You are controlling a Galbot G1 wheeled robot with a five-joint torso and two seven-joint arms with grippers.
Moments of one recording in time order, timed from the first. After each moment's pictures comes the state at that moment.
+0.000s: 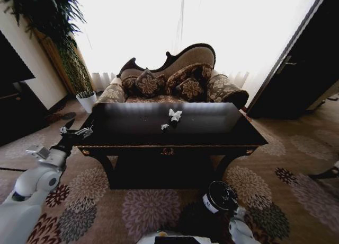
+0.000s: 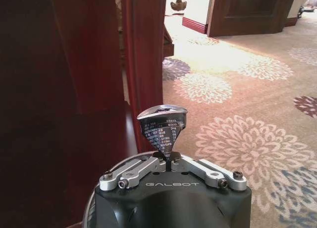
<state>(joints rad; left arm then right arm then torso) 1.42 -0.77 -0.89 -2.01 -0.87 0.03 0.01 -1.10 1.24 0.57 0.73 0.49 0.32 0.01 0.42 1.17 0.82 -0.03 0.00</state>
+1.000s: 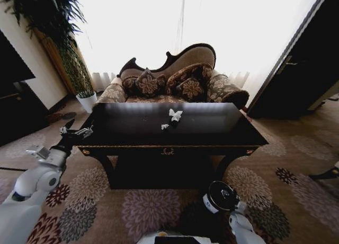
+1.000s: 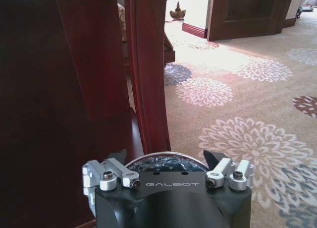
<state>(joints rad) 1.42 -0.77 -0.89 -2.01 -0.87 0.03 0.01 -1.30 1.26 0.62 1.00 0.52 0.27 0.03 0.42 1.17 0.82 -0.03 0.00</state>
